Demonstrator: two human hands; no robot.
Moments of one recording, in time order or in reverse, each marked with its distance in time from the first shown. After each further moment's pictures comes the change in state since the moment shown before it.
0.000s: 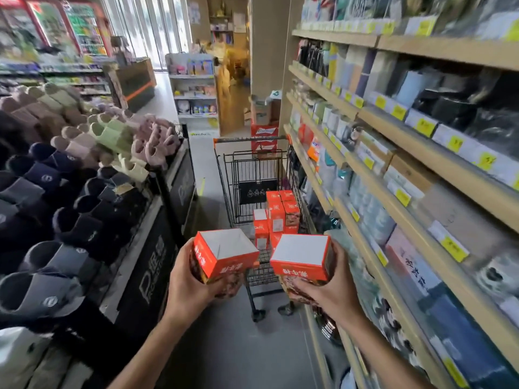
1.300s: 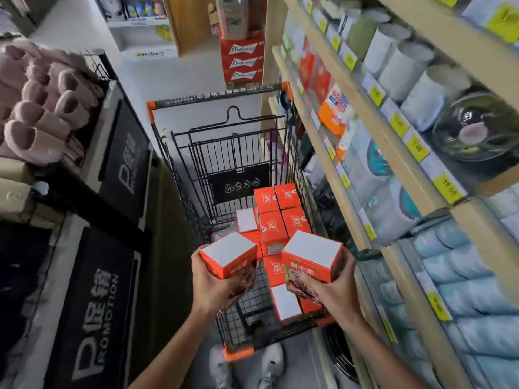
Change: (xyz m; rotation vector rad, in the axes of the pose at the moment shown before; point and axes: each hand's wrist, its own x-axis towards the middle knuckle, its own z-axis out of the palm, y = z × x) left_hand 0.394 -0.279 0.227 0.028 -0.128 -0.587; right_hand 0.402 0.229 0.102 0.012 0.137 0.502
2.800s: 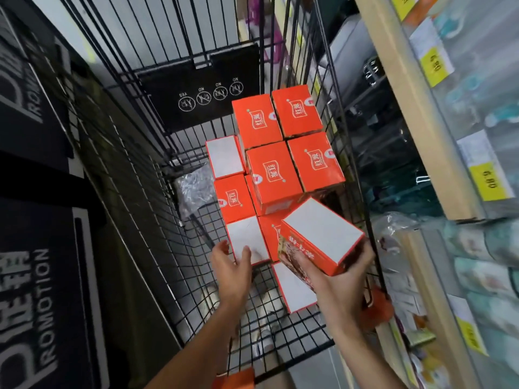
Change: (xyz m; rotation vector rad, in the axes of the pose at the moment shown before) left_hand 0.101 -0.234 0.171 0.147 0.043 -0.317; right_hand 0.065 0.179 0.105 -0.034 0.336 0.227
